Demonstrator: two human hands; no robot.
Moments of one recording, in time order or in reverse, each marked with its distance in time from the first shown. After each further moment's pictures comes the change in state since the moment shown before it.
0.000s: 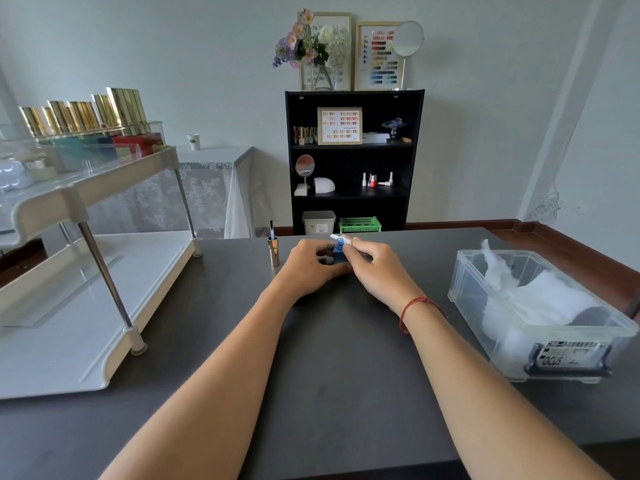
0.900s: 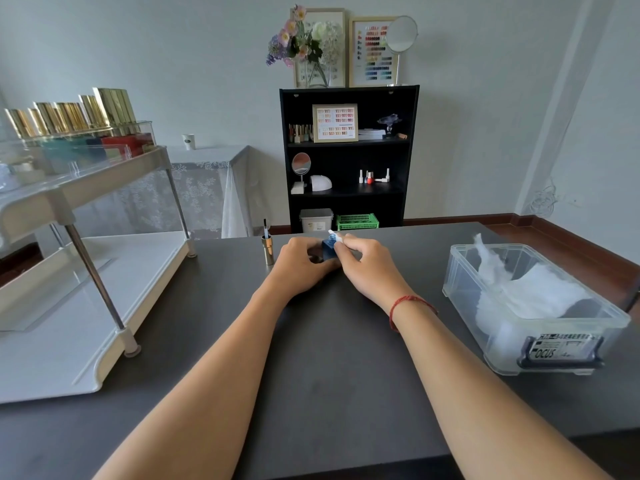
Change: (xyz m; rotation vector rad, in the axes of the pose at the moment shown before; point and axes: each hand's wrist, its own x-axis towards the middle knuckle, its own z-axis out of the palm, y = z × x) left_hand -0.007 0.002 -0.002 0.040 0.078 0.020; right_hand -0.002 -0.005 0.004 -0.095 0.046 -0.024
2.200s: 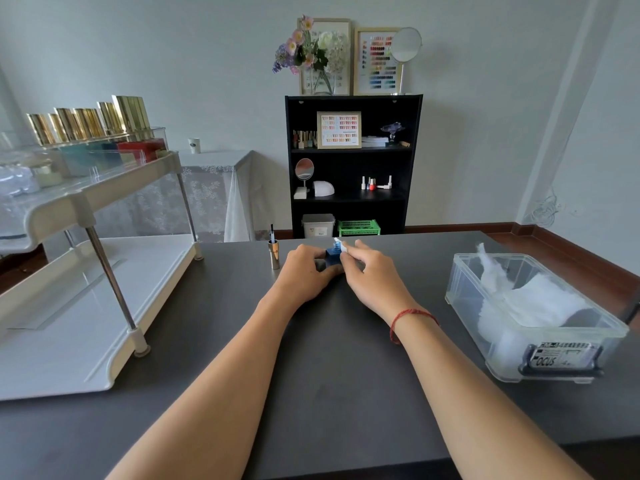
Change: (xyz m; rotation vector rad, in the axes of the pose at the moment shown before) left_hand -0.001 -0.002 0.001 0.089 0.015 -0.061; right_hand -0.007 0.000 0.004 -0.095 -0.006 0.007
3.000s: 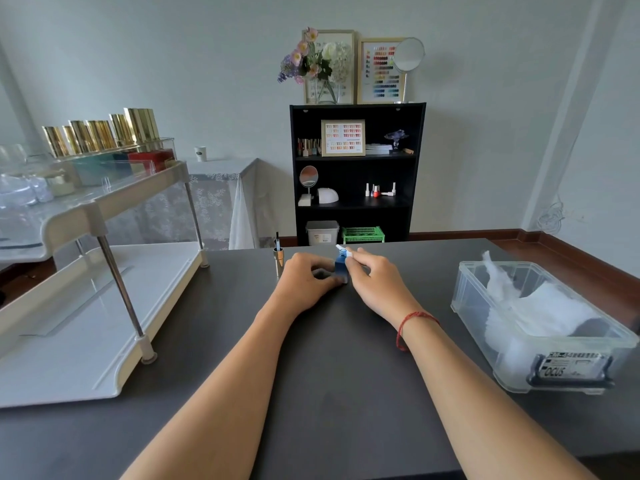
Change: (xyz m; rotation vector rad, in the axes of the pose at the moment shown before) left_hand -0.007 -0.002 -0.010 -0.133 -0.021 0.005; right_hand 0.008 0.002 0.000 0.072 -0.017 0.010
